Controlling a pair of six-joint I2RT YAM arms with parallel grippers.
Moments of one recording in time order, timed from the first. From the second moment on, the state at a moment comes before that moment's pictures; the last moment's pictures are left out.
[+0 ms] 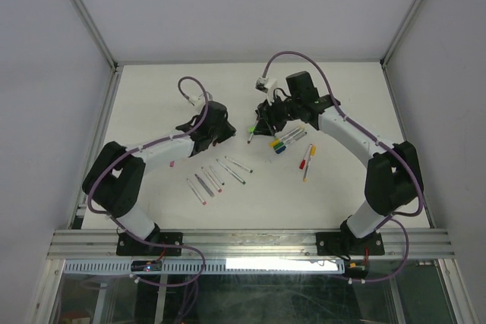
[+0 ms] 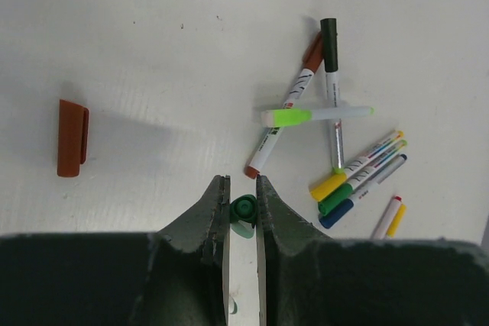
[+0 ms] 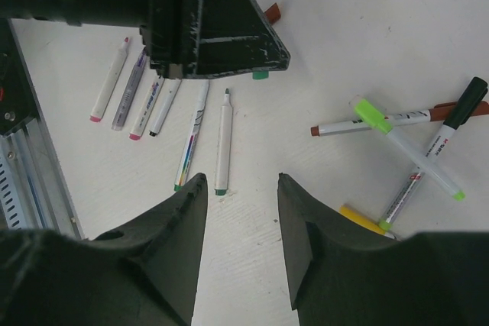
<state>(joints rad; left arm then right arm) -0.61 1.59 0.93 -0.01 -0.21 -0.99 0.49 1.62 1.28 -0.45 -0.67 -0.20</state>
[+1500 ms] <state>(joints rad) -0.57 1.86 1.19 -0.41 -0.31 -0.94 0.44 1.61 1.26 -0.42 -0.72 -0.17</state>
